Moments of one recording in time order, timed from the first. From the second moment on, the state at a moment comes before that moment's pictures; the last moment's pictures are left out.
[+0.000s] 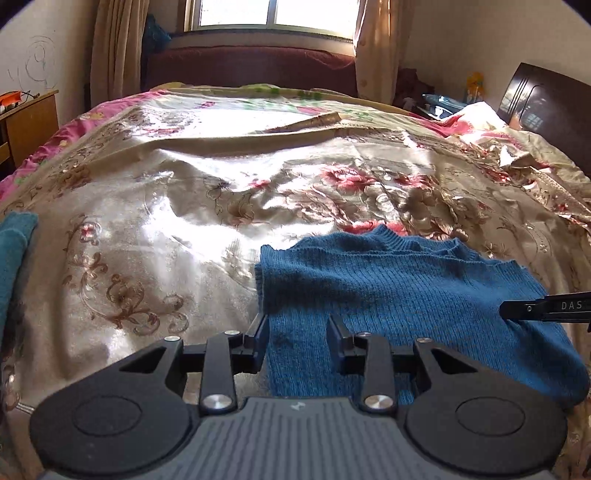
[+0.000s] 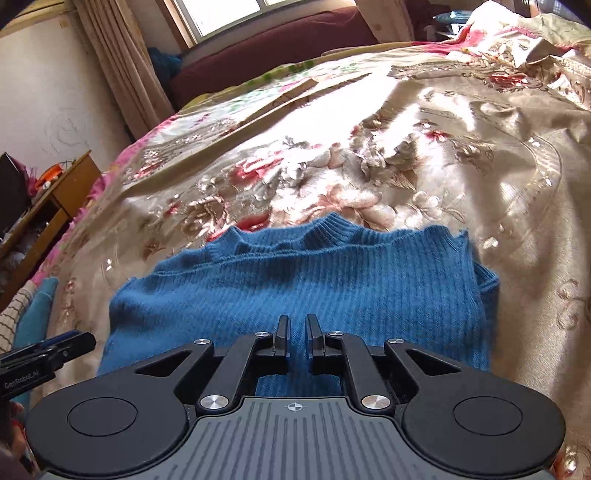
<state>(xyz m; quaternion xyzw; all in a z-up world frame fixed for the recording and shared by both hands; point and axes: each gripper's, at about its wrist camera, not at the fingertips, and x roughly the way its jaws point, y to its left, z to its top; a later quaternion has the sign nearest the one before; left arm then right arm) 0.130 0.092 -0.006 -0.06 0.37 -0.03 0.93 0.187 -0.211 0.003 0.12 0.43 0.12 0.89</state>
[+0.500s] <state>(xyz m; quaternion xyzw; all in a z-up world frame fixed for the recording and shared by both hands) 0.120 0.078 -0.030 -0.04 0.42 -0.02 0.91 0.169 -0.248 -0.009 0.15 0.45 0.09 0.88</state>
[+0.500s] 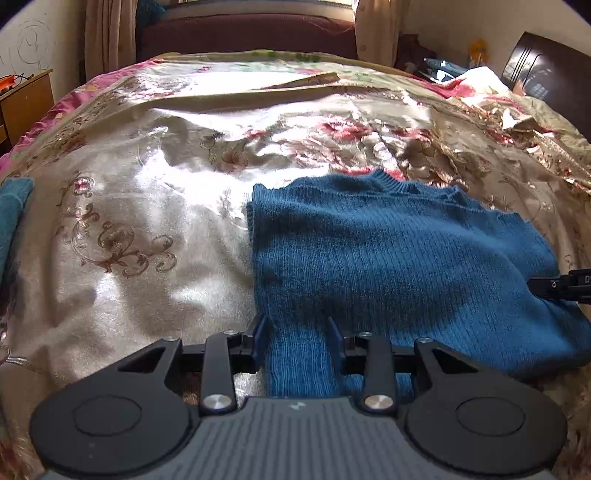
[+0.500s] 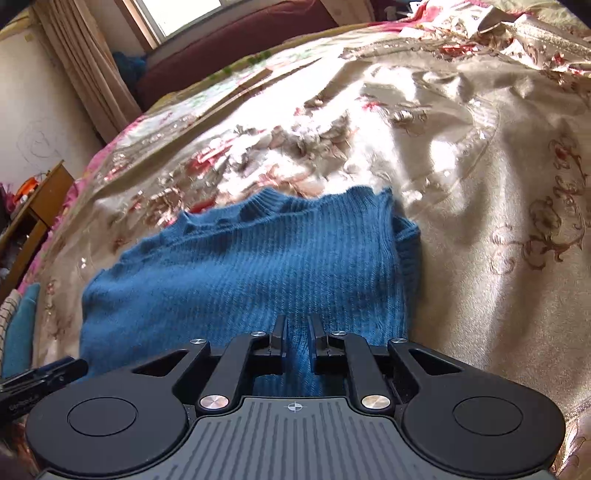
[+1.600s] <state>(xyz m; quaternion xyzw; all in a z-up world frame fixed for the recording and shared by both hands) 0.076 0.134 -0.046 -0.25 0.40 -0.06 0.88 0.234 0.057 0.022 -0.09 0.51 0.20 0.83</state>
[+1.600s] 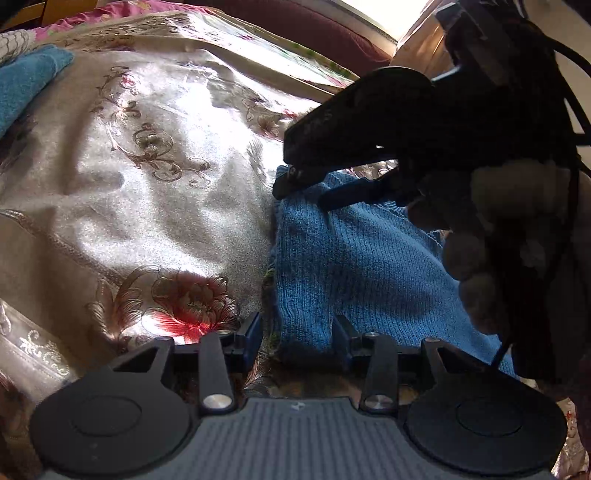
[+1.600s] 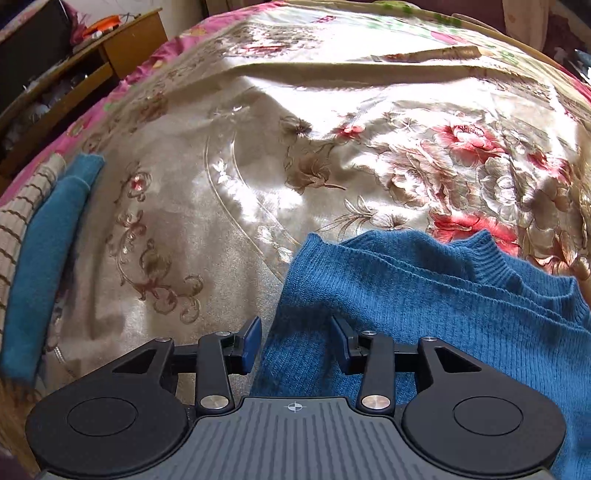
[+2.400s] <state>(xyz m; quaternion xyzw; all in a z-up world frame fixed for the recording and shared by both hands) 0.062 0.123 -0.042 -0.24 0.37 -0.05 0.90 0.239 0.053 0.029 -0.14 0.51 0.19 0.83</state>
